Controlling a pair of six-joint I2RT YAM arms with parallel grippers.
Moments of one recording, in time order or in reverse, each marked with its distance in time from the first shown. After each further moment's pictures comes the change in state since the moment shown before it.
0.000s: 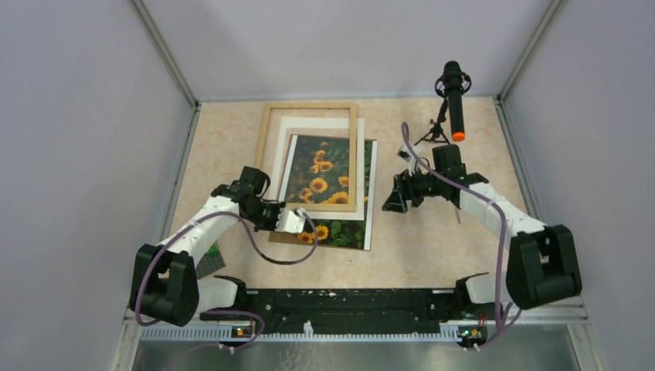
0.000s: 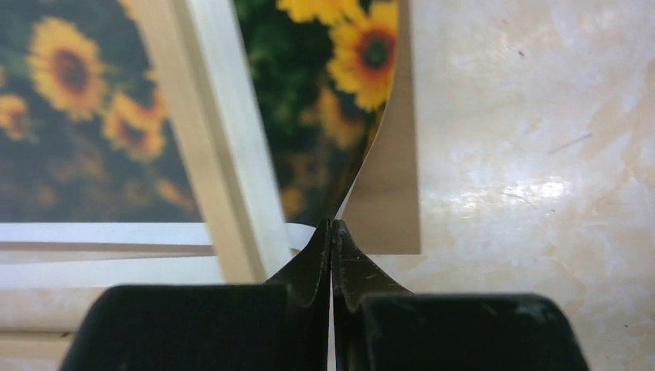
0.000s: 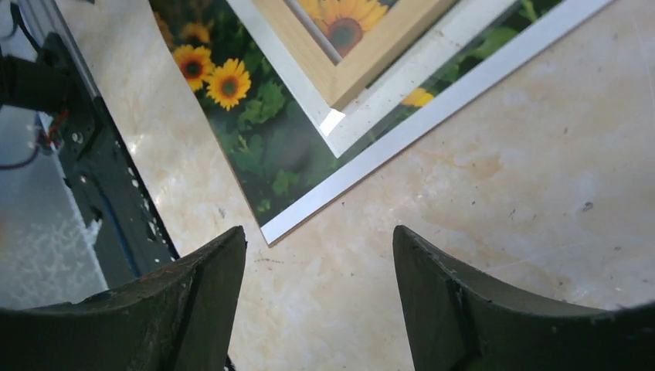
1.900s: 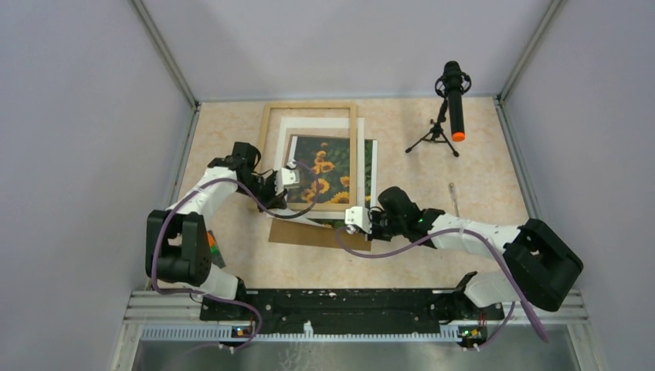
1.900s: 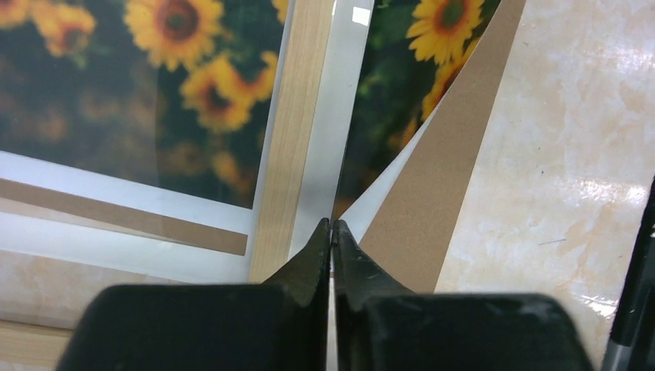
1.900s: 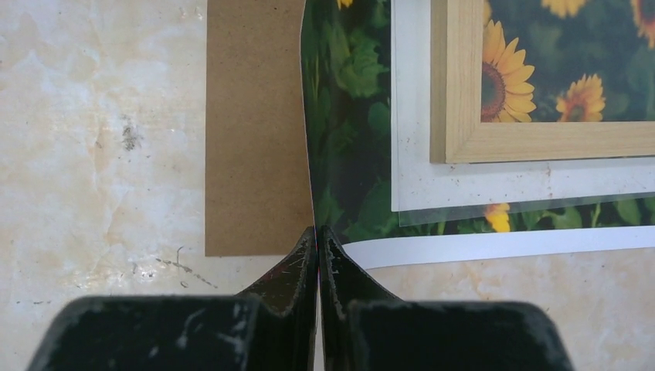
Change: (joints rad) left arm 0.139 0.245 0.271 -0.017 0.224 -0.378; right arm 0.570 -0.055 -0.245 0.308 0.505 -0.603
